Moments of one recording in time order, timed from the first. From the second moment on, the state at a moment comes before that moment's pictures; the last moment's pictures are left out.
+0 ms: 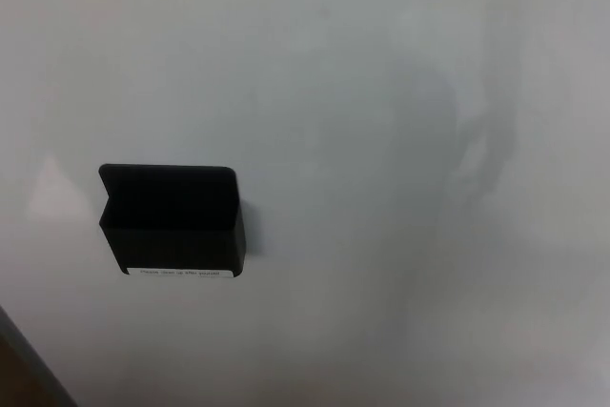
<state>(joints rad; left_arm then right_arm) 0.37 0.25 0.06 0.85 0.04 -0.17 -0.10 0.28 -0.19 0.06 0.95 -0.17 -0.32 -0.08</state>
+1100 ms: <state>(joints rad) 0.31 0.62 0.11 -0.23 -0.01 -0.37 -0.28 0.23 -0.16 0.07 1.07 -0.21 -0.74 -0.22</state>
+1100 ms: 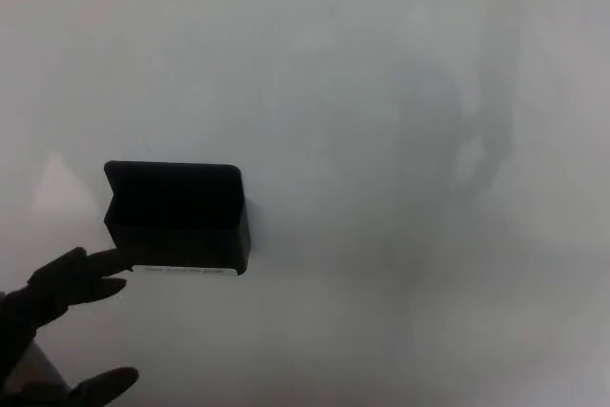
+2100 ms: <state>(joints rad) -0.19 0.81 -0.12 -0.18 0.13 -0.12 -0.54 0.16 -0.17 0.10 1.19 -0.30 -0.93 -0.39</state>
